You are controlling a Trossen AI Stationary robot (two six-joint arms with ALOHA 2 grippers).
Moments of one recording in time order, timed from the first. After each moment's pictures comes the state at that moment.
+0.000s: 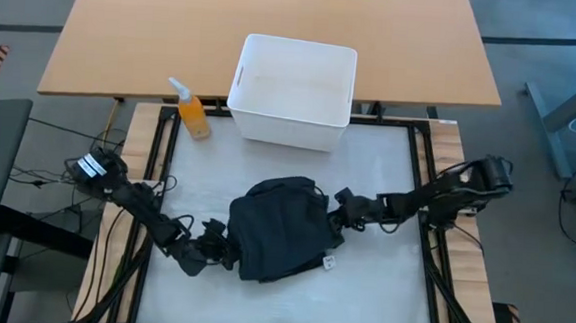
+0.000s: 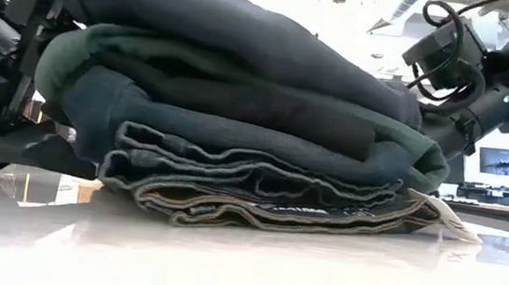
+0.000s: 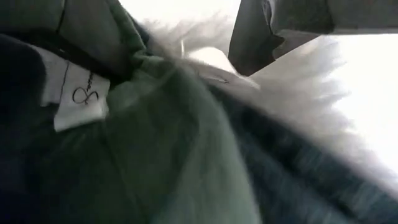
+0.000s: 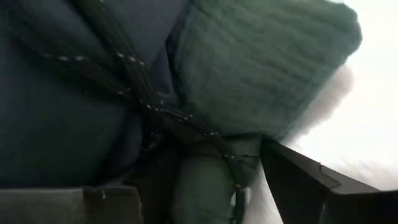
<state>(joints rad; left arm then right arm) -0.66 1.66 0.44 0.56 -0.75 -1.48 0.12 1.52 0.39 0.49 0.11 1.01</state>
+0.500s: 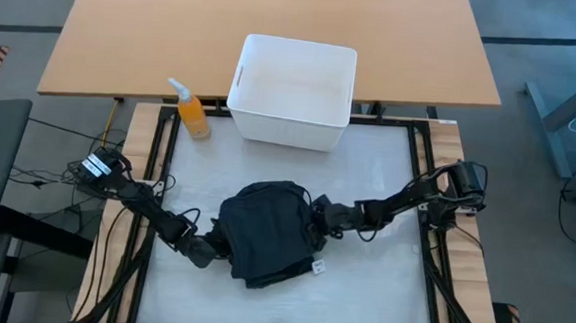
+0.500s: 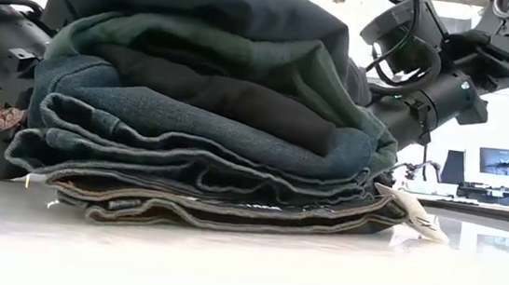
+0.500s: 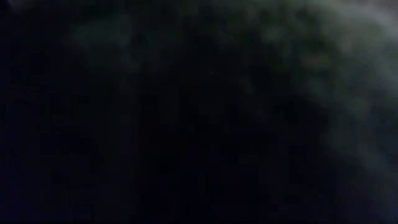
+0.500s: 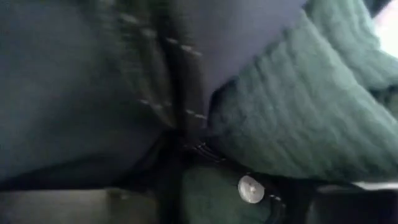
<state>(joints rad) -0.53 1.67 0.47 0.62 -0.67 -1.36 0.21 1.82 0.64 0.60 0.08 1.04</state>
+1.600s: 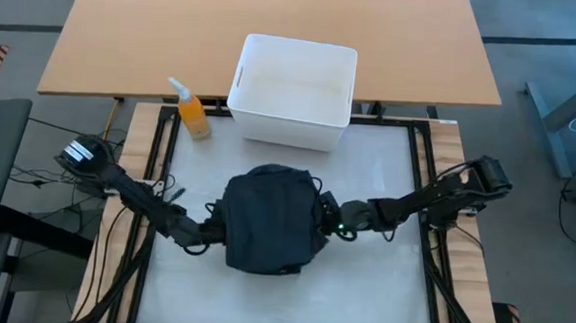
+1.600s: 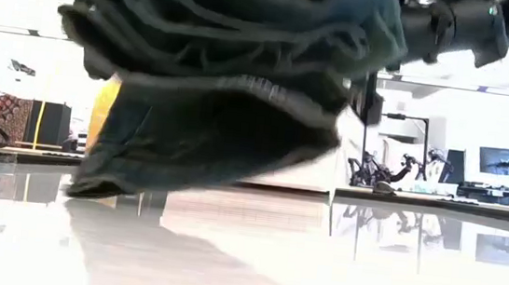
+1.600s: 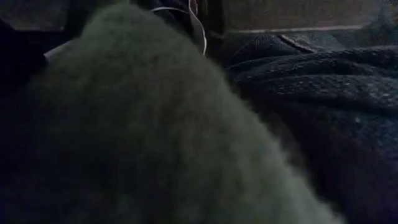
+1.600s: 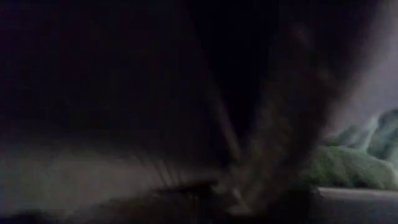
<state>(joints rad) -0.50 1.45 0.48 0.90 -0.77 -0.87 0.26 1.55 0.66 0.65 0.18 0.88</state>
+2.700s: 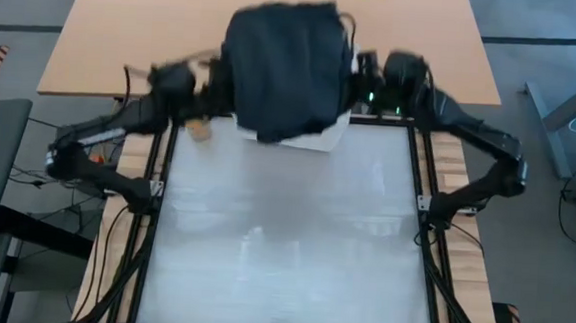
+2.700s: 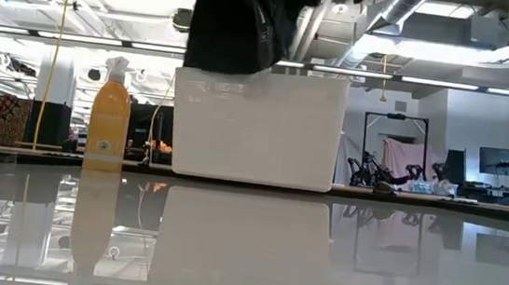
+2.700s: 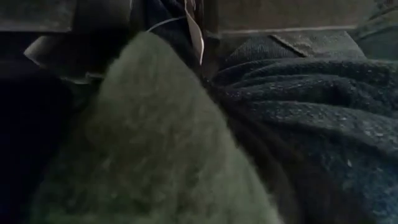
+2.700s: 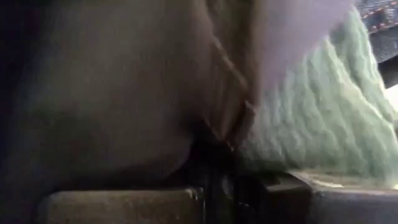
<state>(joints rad) 0.29 1.27 1.45 -0.10 -0.14 -0.55 -0.33 1.38 1.61 -0.31 0.02 0.56</state>
